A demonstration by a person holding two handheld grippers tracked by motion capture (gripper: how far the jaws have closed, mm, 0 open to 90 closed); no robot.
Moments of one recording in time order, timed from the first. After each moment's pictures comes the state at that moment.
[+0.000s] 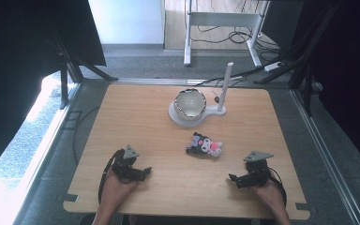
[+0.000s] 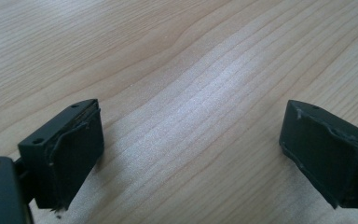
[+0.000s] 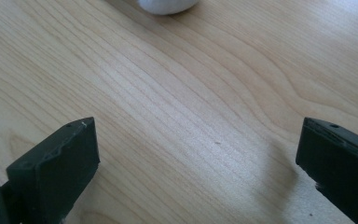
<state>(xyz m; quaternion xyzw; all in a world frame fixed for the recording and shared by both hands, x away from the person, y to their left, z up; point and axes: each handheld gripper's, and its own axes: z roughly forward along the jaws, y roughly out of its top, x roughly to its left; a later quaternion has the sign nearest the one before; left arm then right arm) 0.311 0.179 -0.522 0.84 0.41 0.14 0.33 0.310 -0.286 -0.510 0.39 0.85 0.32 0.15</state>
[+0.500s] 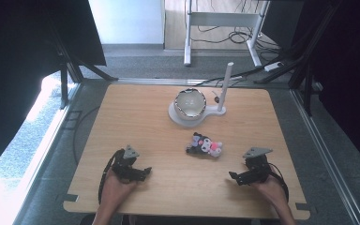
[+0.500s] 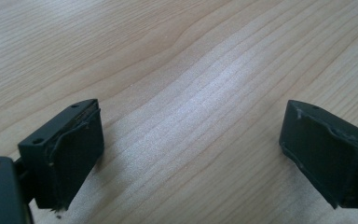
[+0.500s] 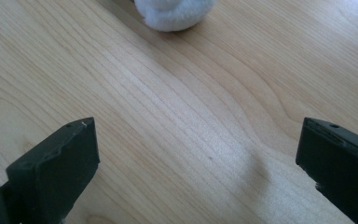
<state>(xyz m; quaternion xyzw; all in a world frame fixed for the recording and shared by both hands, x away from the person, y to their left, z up) 0.311 0.179 -0.522 0.84 0.41 0.14 0.33 0.318 -0.283 -0.495 0.37 0.86 0.31 0.15</state>
